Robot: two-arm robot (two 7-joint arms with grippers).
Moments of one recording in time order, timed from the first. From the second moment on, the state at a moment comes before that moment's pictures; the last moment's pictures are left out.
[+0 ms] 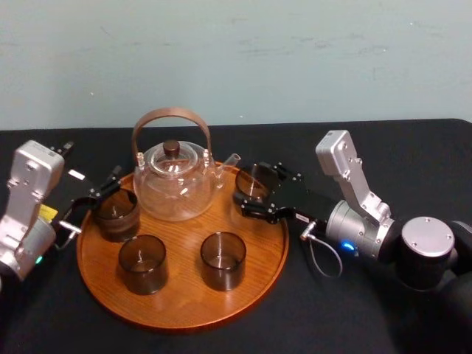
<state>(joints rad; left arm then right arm) -0.20 0.60 0.45 -1.41 -0.25 -0.12 0.03 0.41 0.29 -0.47 -1.11 0.27 -0.14 0.58</state>
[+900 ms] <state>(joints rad) -0.20 0.60 0.45 -1.41 -0.25 -0.12 0.03 0.42 0.29 -0.49 -1.08 0.27 -0.14 0.58</state>
